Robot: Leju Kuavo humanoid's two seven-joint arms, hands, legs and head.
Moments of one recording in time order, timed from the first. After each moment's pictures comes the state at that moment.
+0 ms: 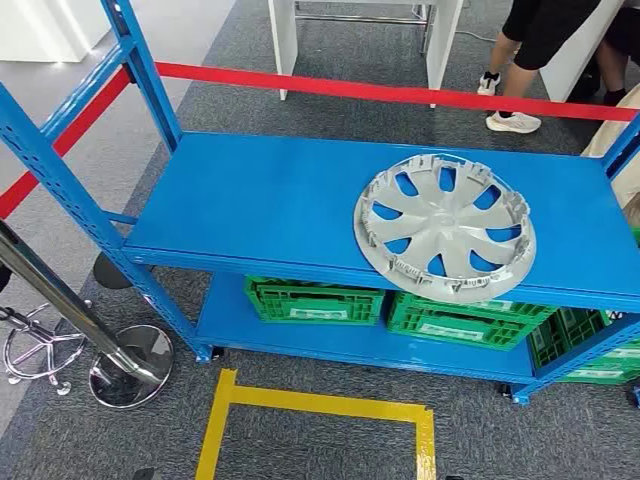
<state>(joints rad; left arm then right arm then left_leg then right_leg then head) 0.03 -0.12 0.66 -0.37 -0.56 -0.06 -0.12 -0.02 0.01 0.74 -0.25 -0.78 -0.03 -0.24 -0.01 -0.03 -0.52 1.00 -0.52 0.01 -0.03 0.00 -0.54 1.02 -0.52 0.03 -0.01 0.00</state>
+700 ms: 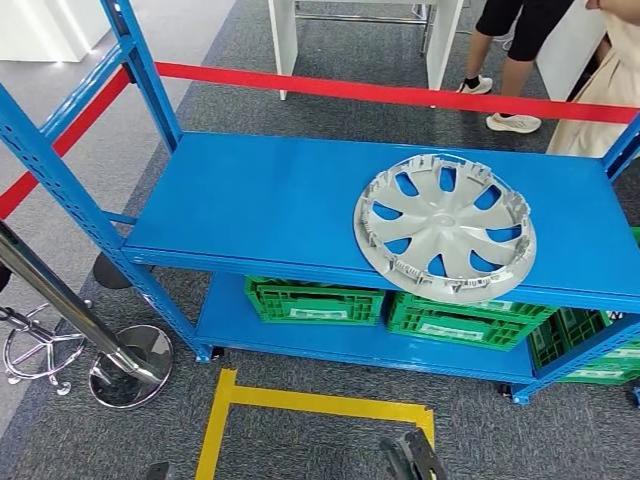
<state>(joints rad) -0.04 -0.19 1.02 -0.32 -0.91 -0.09 -0.21 -0.14 0.02 1.03 -0.37 -0.73 -0.06 -0.54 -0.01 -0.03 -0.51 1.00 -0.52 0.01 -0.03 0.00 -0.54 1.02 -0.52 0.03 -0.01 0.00</state>
